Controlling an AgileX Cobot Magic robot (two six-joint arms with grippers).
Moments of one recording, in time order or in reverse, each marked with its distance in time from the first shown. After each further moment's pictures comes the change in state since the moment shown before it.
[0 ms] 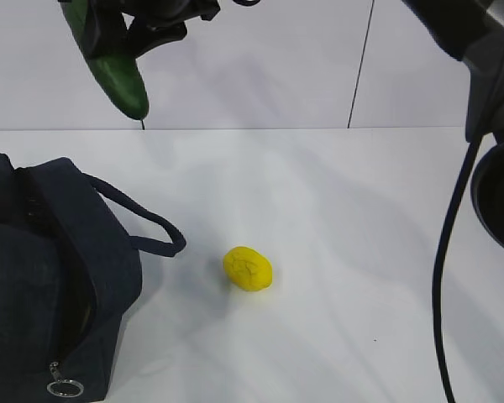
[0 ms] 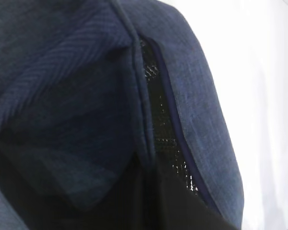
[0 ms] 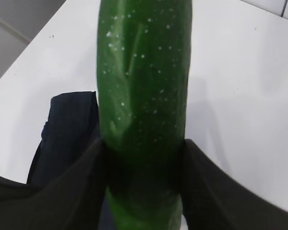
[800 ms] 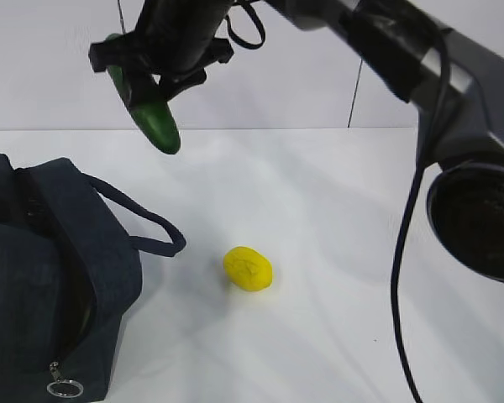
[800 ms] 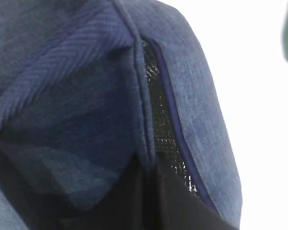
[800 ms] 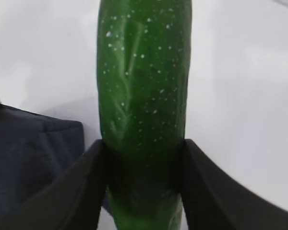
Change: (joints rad) left arm 0.000 0.000 0.000 0.000 0.000 -0.015; right arm 0.000 0.104 0.004 -0.166 -0.008 0.036
